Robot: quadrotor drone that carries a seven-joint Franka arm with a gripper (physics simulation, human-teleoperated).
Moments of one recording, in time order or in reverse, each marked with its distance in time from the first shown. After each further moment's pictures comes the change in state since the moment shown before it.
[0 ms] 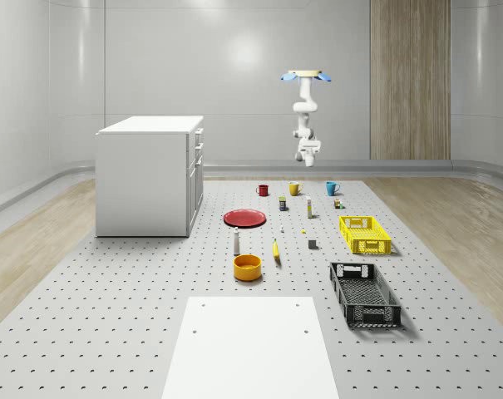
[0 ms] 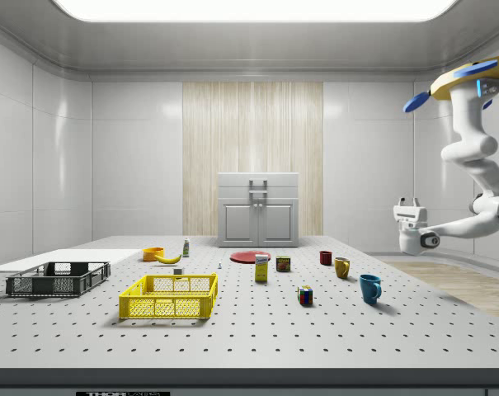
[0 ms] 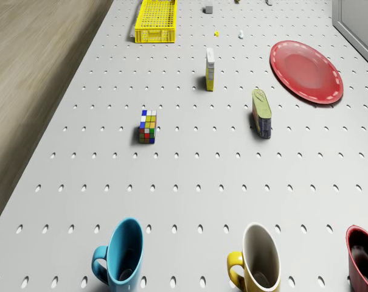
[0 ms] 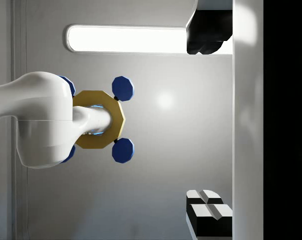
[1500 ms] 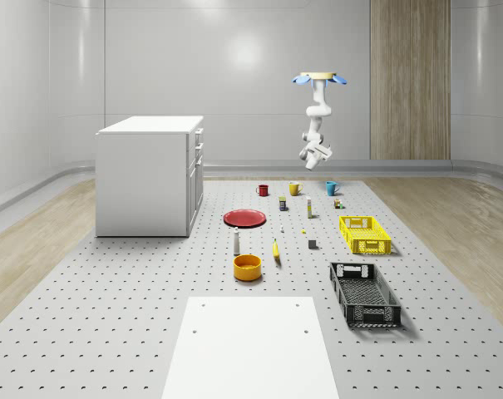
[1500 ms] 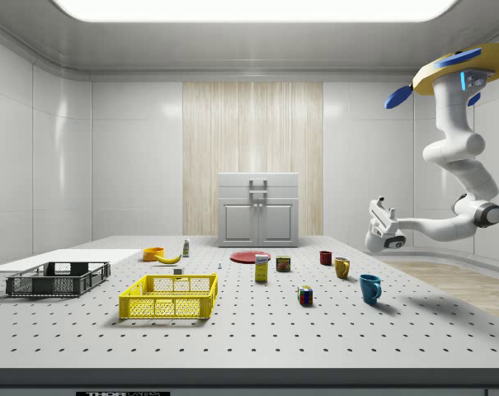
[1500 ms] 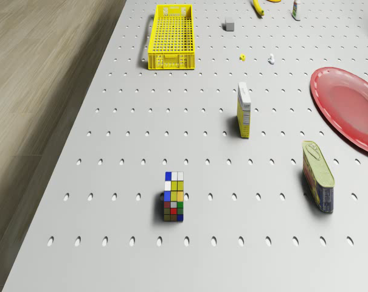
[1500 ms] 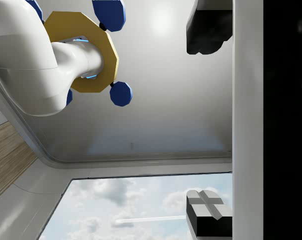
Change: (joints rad) arm -0.105 -0.034 0.327 -0.098 -0.466 0.034 0.067
